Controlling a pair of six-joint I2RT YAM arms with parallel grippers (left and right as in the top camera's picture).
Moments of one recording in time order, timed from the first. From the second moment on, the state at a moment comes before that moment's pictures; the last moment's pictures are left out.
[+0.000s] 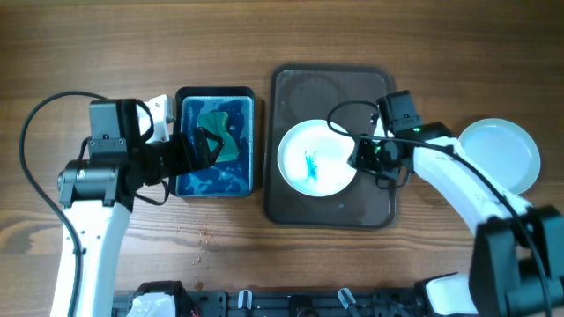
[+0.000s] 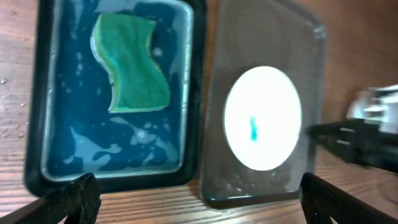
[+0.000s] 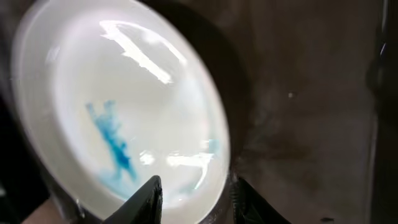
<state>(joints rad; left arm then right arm) 0.02 1.17 1.05 -0.94 0.42 -0.26 0.23 1.57 0.94 -0.66 -0.28 0.49</state>
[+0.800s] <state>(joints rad) -0.17 1.81 1.07 -0.66 0.07 -0.62 0.23 1.25 1.00 -0.78 -0.28 0.26</state>
